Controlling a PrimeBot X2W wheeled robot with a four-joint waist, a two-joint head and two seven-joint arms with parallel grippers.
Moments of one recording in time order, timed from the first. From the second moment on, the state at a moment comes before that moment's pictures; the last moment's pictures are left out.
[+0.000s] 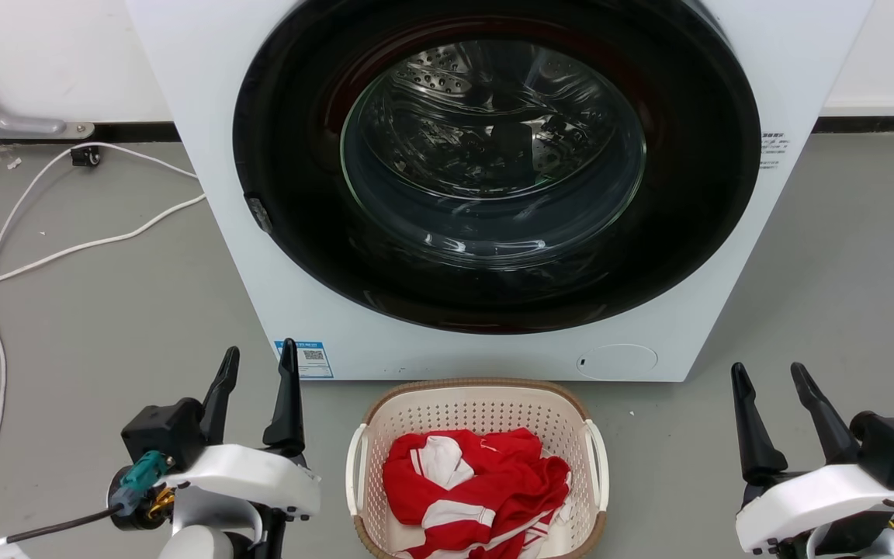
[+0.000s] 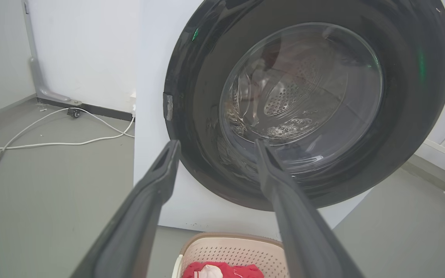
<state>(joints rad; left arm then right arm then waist) -0.11 0.09 -0.08 0.18 -0.37 -0.03 -0.17 0.02 -0.05 -0.04 0.02 0.20 0.13 -0.04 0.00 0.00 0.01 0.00</state>
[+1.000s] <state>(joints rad) -0.11 0.09 -0.11 0.21 -0.15 0.00 -0.24 0.05 -0.05 -0.04 0.00 -0.04 0.13 -0.05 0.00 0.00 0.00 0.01</state>
